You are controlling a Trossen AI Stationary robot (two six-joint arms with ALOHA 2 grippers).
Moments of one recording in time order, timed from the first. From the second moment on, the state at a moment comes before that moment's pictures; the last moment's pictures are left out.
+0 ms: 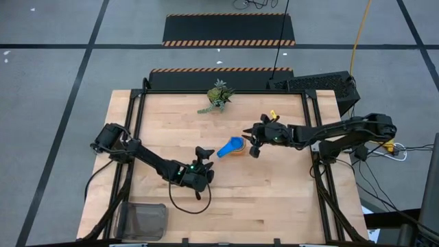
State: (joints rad) left arm -0.37 1.86 0.87 0.13 -0.92 0.48; right arm -0.07 1.27 0.55 0.21 0.26 0.09
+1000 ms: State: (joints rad) left arm -0.35 1.86 0.87 0.19 -0.89 0.46; right arm -0.06 1.53 0.40 0.70 0.31 0.14
